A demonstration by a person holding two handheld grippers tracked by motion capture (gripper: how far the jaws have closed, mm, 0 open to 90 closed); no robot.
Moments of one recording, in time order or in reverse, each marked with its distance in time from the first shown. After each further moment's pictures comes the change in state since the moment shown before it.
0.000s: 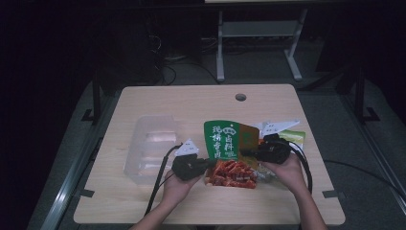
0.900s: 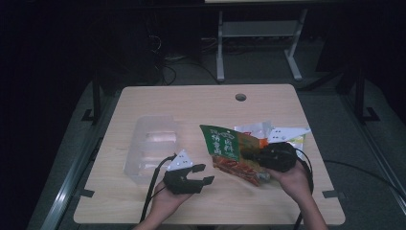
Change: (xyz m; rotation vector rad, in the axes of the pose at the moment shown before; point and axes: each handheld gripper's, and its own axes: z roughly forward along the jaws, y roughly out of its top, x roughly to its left) left arm -0.022 -0.018 -0.031 0.030 0.018 0.071; right arm 0.039 0.005 -0.025 -0.083 -0.041 -0.083
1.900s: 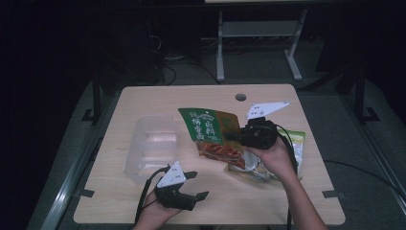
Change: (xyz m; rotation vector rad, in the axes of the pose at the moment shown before) left arm -0.016 -0.016 -0.025 0.006 -0.009 0.117; right arm 0.000 0.068 0.028 0.003 0.030 -0.045
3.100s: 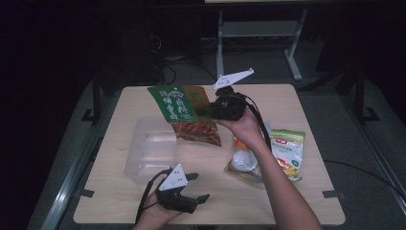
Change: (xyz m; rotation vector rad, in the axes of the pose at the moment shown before) left arm -0.003 -0.004 0.005 -0.001 -0.015 0.014; right arm -0.013 0.080 0.056 -0.013 0.071 -0.048
